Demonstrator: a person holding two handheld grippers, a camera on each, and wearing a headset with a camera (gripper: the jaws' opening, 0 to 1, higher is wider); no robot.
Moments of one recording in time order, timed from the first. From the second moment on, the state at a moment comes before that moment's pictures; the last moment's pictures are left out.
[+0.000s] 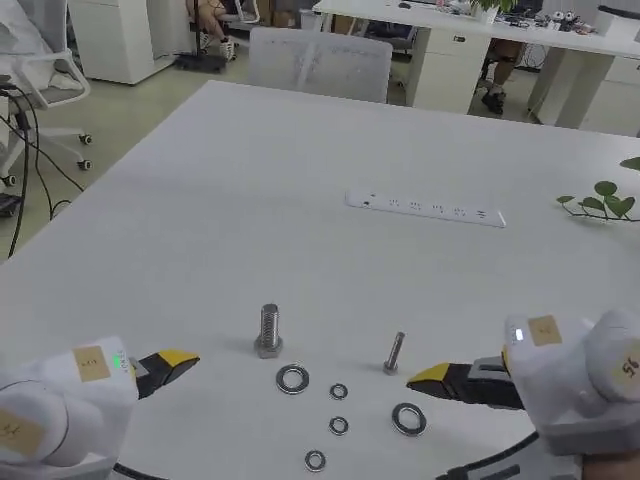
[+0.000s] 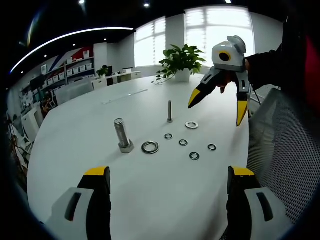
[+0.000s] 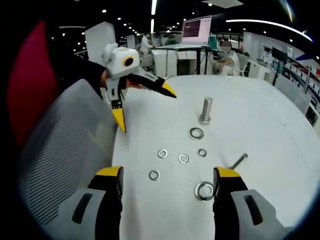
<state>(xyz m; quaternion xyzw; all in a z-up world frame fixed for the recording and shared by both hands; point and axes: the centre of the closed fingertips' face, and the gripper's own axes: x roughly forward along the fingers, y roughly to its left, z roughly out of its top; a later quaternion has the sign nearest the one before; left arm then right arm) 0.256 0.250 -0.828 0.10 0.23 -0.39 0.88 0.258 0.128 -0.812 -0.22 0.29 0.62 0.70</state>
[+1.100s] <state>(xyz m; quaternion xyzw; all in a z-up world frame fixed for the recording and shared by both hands) 0.255 0.248 -0.826 0.07 0.22 -0.37 0.90 0.306 0.189 -0.802 -0.33 0.28 0.65 0.63</state>
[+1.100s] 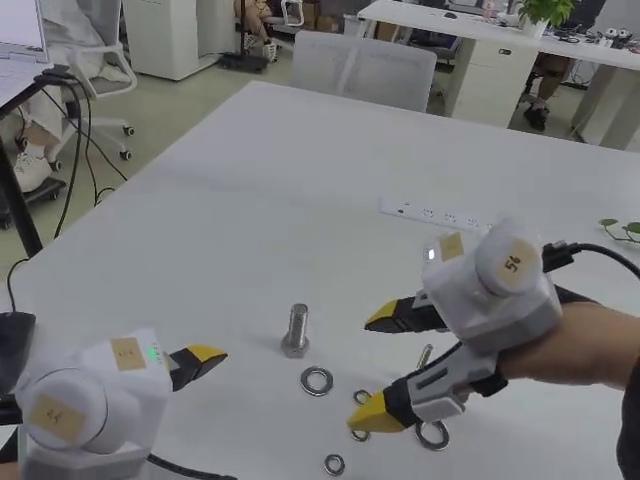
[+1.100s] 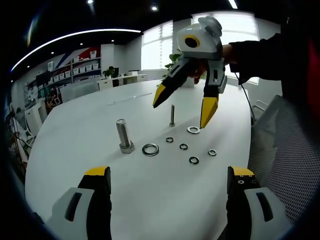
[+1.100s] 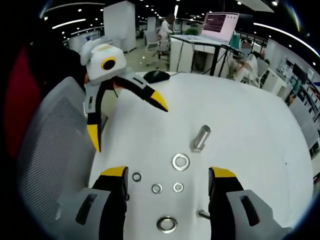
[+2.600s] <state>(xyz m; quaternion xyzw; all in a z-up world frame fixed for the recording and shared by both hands) 0.256 0.245 -0.831 0.05 0.22 -0.37 0.90 0.328 0.215 -0.865 -0.43 0.36 0.63 0.54</state>
